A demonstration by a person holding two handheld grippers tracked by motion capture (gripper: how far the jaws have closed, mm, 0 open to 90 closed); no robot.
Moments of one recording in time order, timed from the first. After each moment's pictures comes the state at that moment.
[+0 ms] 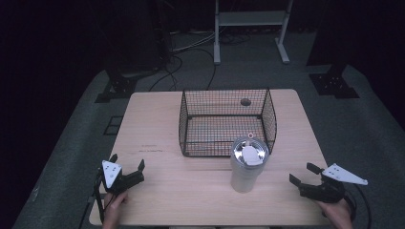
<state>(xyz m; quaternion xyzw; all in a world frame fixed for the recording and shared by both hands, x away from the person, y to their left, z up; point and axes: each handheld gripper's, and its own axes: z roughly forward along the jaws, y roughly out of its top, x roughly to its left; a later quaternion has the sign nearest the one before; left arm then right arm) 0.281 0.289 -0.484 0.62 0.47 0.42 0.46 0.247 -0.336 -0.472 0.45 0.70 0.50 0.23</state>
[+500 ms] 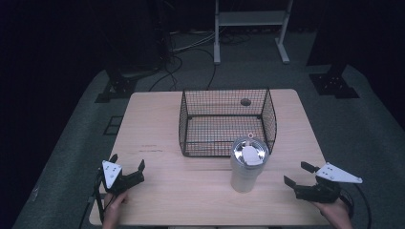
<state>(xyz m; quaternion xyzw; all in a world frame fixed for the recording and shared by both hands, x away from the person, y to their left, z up) 0.280 0.288 -0.484 0.62 0.47 0.43 0.46 0.243 -0.318 -0.456 0.41 0.73 0.49 0.23</state>
